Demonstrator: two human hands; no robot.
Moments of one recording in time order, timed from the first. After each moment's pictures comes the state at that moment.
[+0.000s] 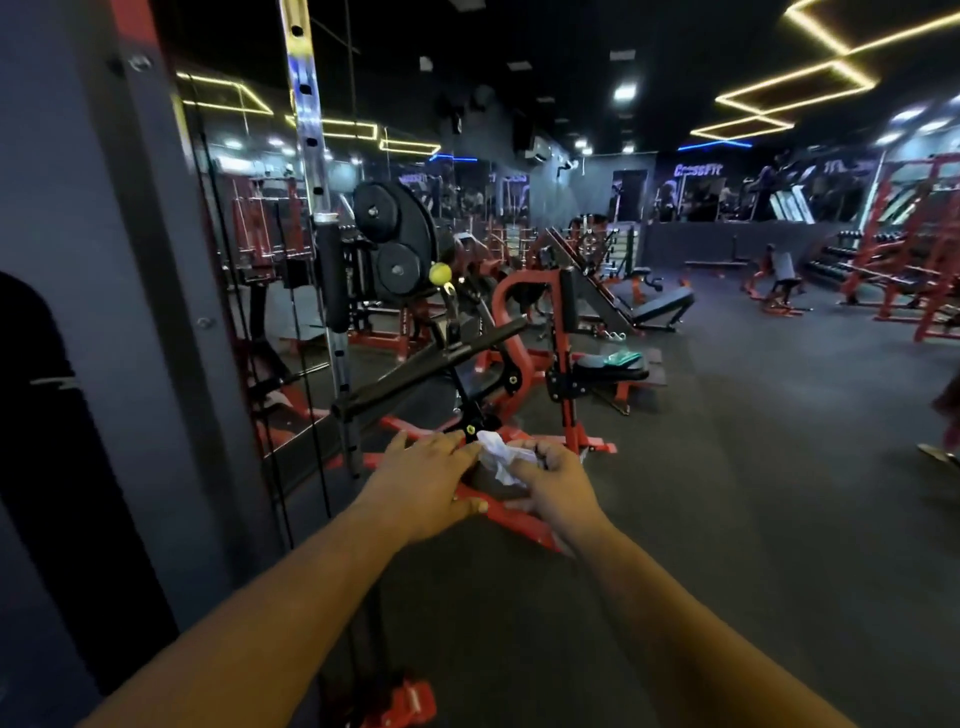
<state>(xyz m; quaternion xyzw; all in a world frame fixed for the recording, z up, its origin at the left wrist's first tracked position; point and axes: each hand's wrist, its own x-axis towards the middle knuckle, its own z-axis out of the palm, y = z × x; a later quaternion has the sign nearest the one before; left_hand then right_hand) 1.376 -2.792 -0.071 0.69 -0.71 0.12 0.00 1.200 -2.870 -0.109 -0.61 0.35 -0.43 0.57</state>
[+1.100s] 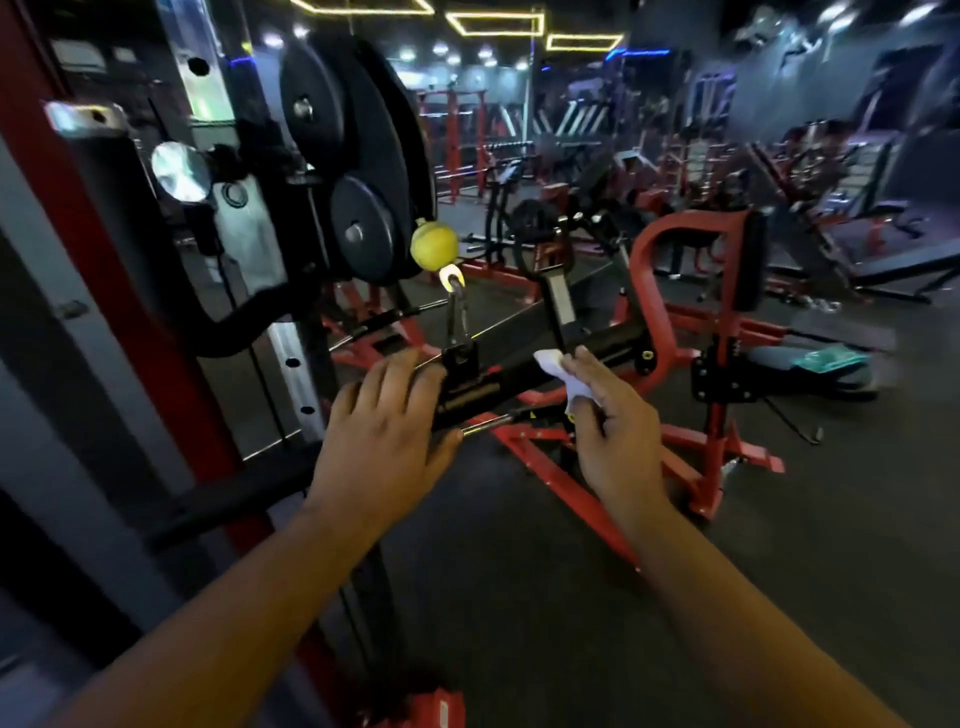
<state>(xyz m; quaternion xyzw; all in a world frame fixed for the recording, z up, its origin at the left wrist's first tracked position) 1.475 -3.086 -0.083 0.80 -0.51 0.30 0.12 1.323 -3.283 -0.127 -0.78 0.18 -0.53 0.28</state>
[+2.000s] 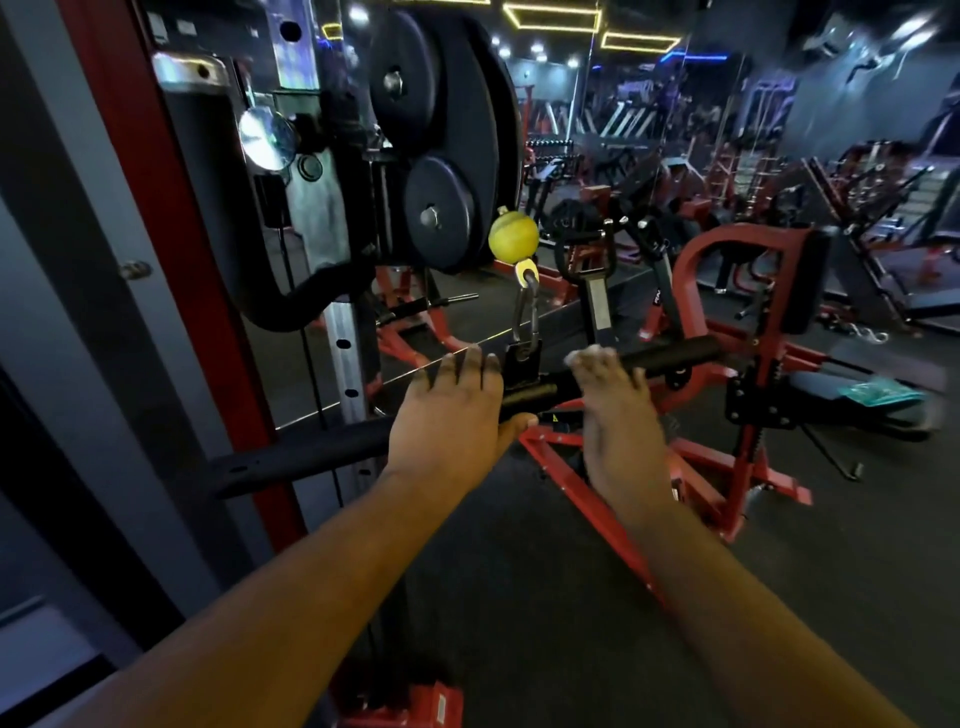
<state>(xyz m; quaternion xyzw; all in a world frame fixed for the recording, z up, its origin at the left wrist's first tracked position) 1.490 -3.121 -0.087 0.86 -0.45 0.23 0.00 1.372 -3.287 -0.137 -0.90 0.21 -0.39 0.07</state>
